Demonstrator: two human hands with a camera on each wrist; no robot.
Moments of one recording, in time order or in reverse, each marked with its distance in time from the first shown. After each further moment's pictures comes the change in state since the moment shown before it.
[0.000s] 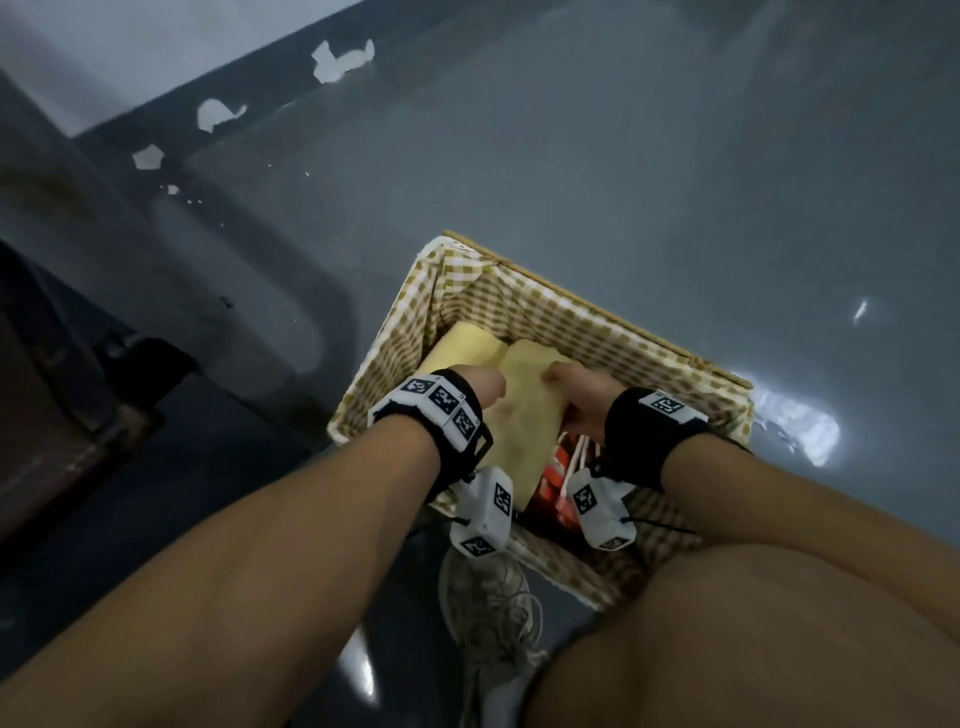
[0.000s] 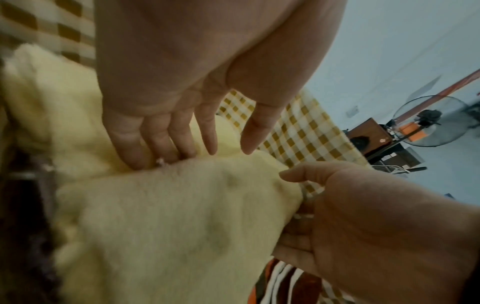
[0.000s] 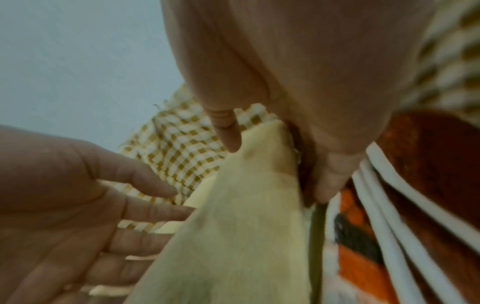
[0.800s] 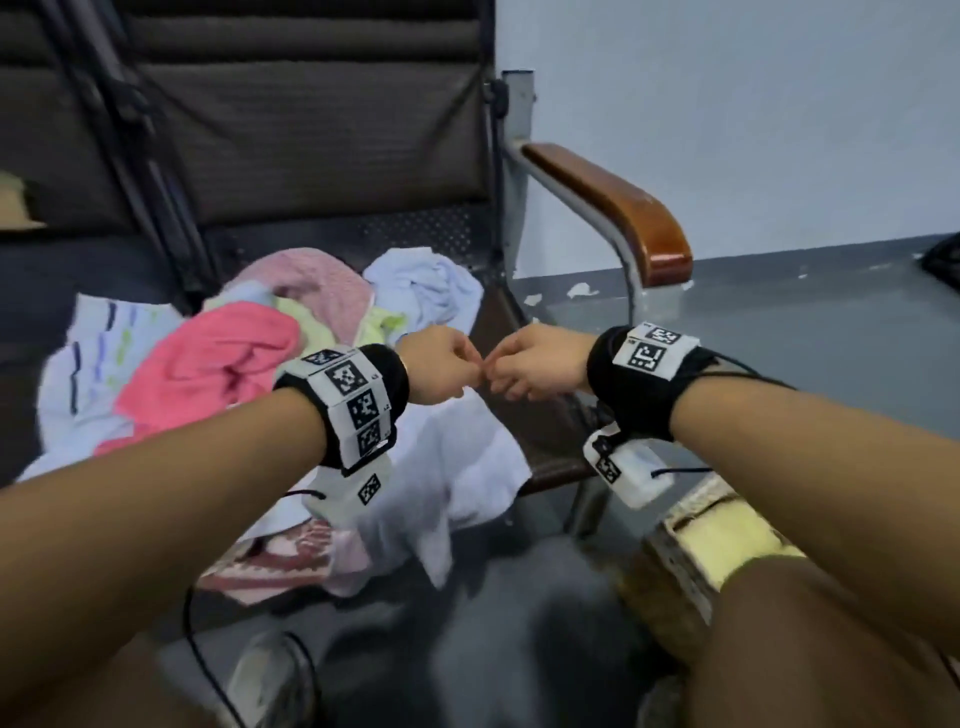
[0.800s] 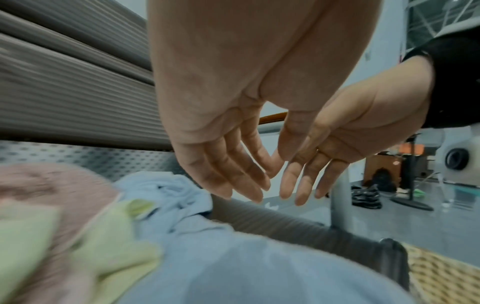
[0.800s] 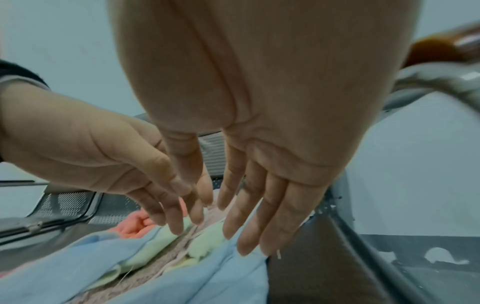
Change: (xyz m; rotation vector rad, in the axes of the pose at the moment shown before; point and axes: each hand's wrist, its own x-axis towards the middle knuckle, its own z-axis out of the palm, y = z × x) left_hand -0.286 -0.236 -0.325 0.053 0.667 0.430; right_hand -0.331 -0.101 0.376 -1.182 -0.709 -0.813
